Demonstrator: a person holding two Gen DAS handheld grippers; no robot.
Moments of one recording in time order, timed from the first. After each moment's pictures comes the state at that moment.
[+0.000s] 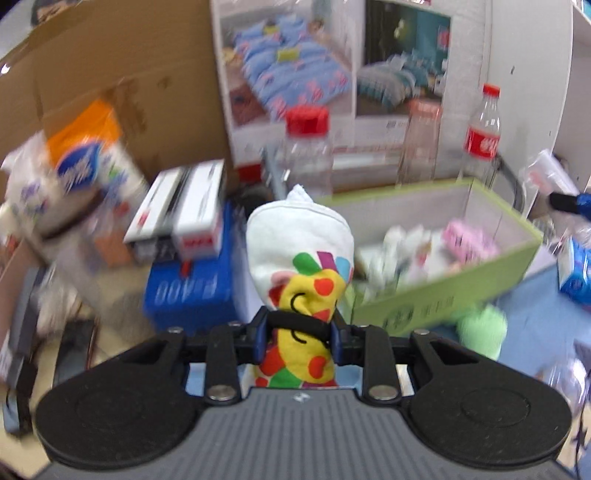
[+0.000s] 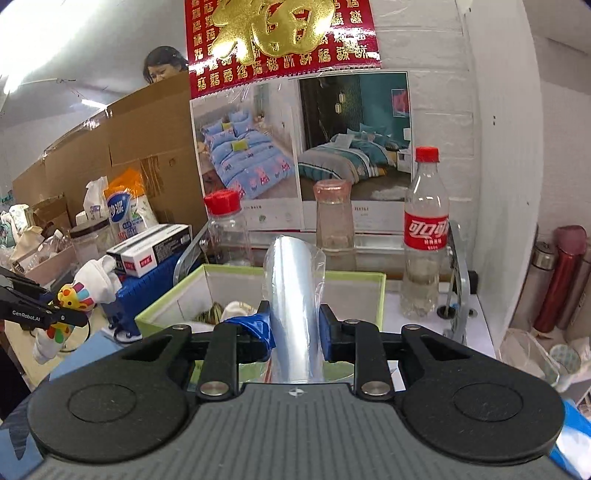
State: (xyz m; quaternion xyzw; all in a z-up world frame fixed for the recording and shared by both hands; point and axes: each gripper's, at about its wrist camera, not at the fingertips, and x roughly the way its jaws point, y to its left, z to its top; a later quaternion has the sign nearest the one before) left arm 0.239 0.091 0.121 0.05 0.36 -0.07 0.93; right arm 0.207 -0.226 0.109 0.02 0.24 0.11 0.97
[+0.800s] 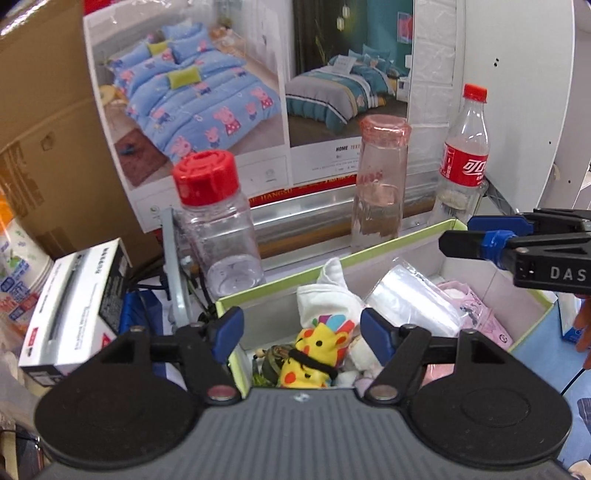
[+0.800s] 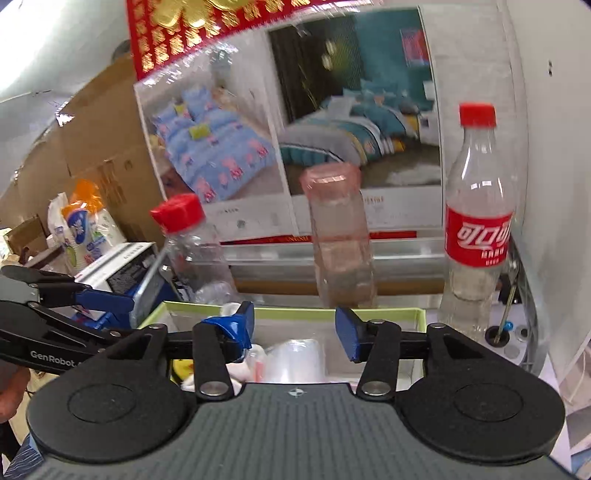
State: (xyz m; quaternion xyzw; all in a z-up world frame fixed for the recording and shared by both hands) left arm 0.336 0.020 0.106 0.08 0.35 -0.12 0.93; right arm 0.314 -0.213 0.084 0.06 0.27 0.11 0.95
